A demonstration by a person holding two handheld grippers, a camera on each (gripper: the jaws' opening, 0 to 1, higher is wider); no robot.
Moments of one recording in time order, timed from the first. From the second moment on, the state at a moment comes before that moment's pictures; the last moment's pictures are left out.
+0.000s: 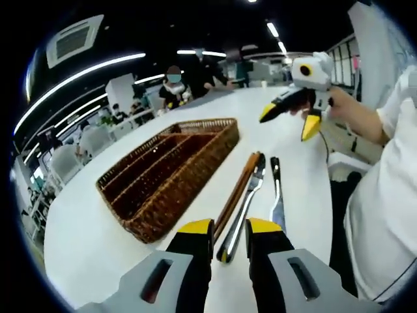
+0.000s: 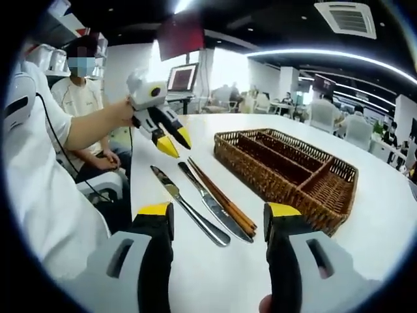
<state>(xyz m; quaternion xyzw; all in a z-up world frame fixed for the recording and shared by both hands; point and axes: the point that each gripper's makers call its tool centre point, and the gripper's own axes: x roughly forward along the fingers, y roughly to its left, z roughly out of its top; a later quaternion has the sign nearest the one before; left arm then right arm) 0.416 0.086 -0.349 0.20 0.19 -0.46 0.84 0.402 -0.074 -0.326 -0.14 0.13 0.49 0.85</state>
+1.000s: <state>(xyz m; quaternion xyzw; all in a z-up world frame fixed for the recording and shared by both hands) 0.402 0.088 -0.366 0.21 0.20 -0.46 0.84 0.404 -0.056 -0.340 -0.21 0.15 0.52 0.82</state>
